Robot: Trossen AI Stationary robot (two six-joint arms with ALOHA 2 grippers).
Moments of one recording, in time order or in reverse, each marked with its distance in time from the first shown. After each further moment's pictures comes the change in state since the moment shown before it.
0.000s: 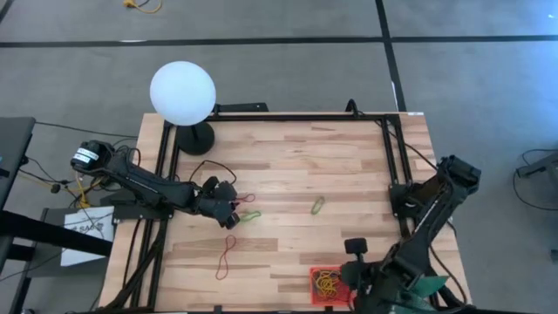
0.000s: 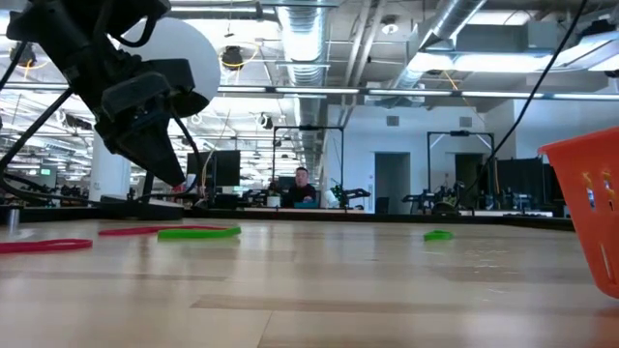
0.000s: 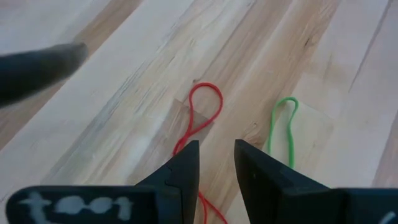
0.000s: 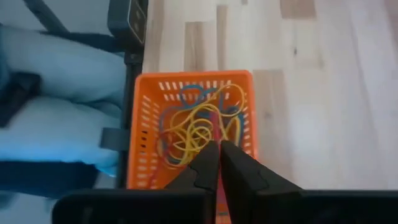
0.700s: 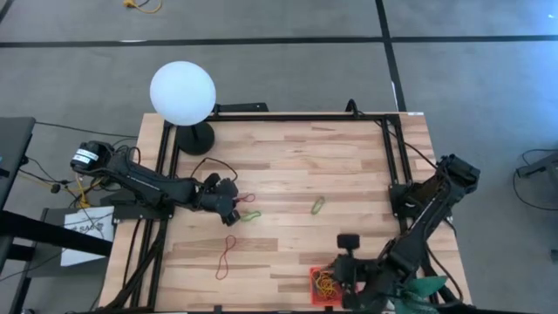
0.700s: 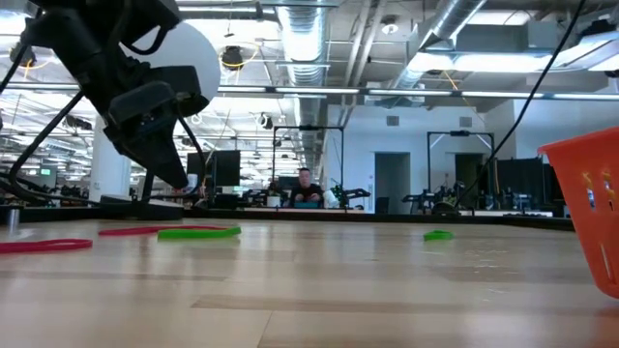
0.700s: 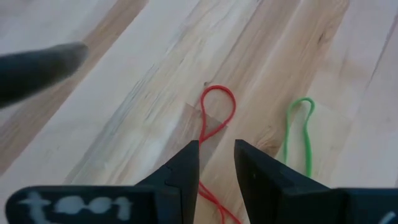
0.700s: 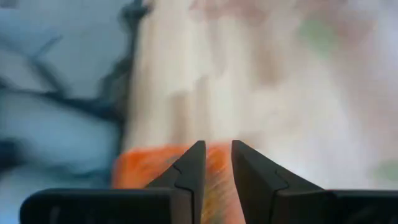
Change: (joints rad) left arm 0.060 0.000 0.000 0.000 0.042 0.089; right arm -0.042 -0.002 0.000 0.138 0.170 -0.071
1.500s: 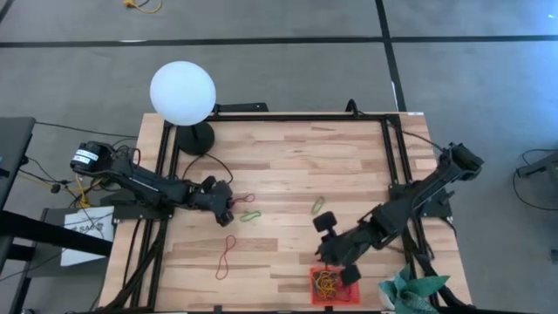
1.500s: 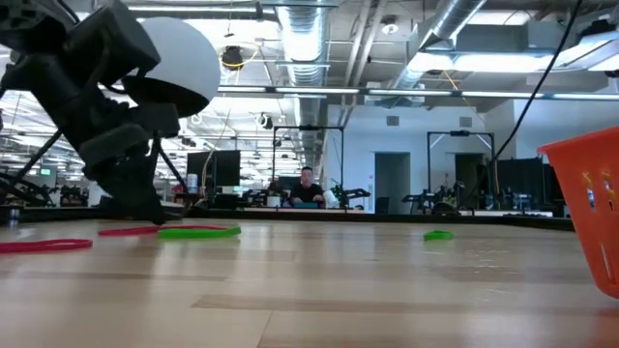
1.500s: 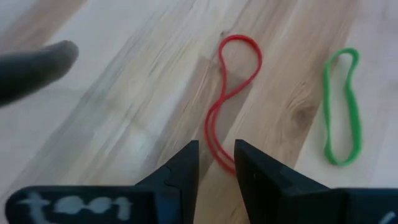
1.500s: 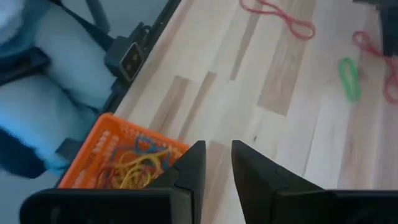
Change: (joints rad) left arm 0.030 0.000 -0.217 0.261 0.070 0.028; right arm -0.278 -0.121 -0.037 0.022 -0.437 -0.625
